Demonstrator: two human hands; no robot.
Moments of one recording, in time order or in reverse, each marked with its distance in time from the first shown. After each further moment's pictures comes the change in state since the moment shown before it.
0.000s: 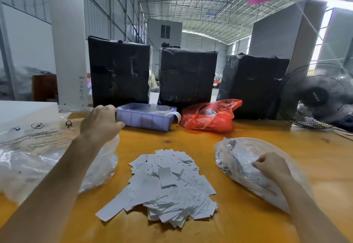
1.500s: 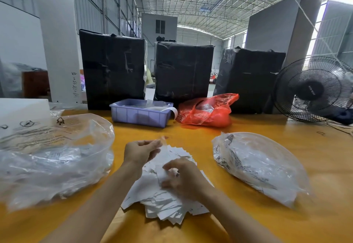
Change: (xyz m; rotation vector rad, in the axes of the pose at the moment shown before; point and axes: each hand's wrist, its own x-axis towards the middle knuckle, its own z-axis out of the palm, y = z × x) left_hand -0.059 0.051 0.087 -1.431 -0.401 -0.494; right_hand -0.106 -0.130 0.085 0.207 -0.319 -0.765
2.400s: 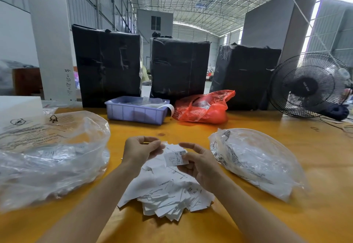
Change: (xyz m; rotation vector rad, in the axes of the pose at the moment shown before) left_hand -0.006 0.002 0.003 0.088 -0.098 0.039; right_hand -0.004 0.007 -0.029 1.275 0.155 0.492
